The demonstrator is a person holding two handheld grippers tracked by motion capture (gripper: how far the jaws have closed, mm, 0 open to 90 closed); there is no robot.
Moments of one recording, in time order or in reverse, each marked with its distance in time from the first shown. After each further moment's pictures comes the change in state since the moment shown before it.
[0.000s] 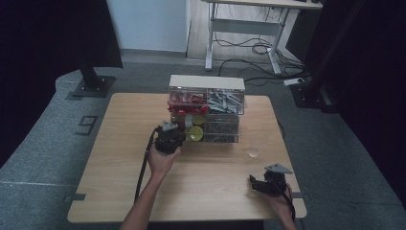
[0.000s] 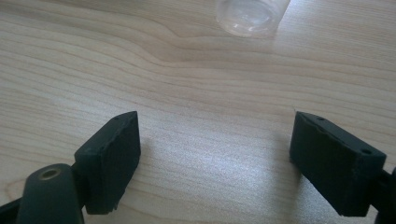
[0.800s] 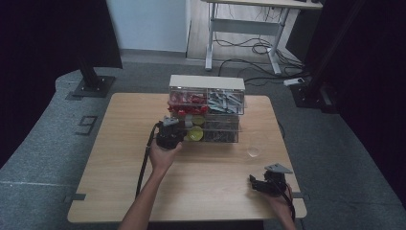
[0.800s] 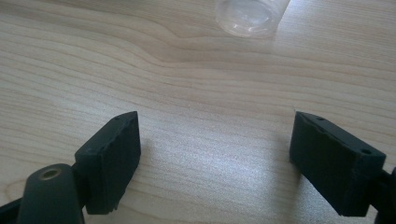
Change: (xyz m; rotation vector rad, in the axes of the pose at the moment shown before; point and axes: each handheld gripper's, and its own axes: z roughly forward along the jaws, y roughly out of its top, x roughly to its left) left arm -0.001 0.015 -0.001 -0.020 -0.008 -0.010; right arm 0.000 0.000 0.000 -0.001 0.000 0.001
